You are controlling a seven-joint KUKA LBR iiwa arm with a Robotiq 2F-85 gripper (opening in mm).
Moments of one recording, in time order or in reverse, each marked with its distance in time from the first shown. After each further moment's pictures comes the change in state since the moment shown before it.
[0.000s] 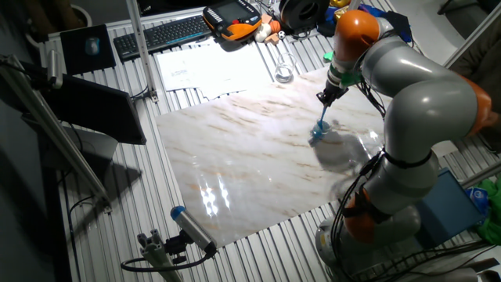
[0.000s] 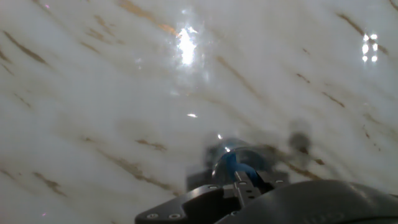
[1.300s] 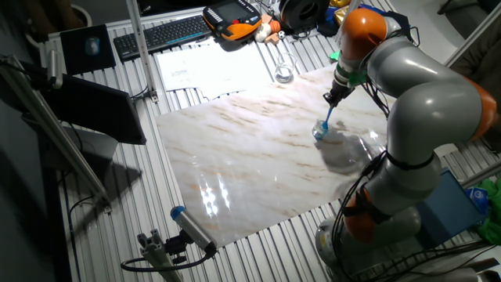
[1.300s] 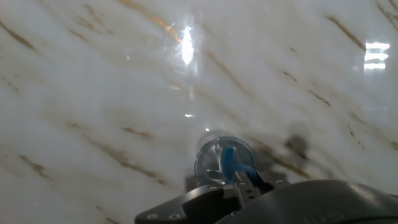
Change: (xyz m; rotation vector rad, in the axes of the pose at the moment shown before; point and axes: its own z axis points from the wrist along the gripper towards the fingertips) arm 0.019 -0.007 -0.007 0.004 0.012 -0.023
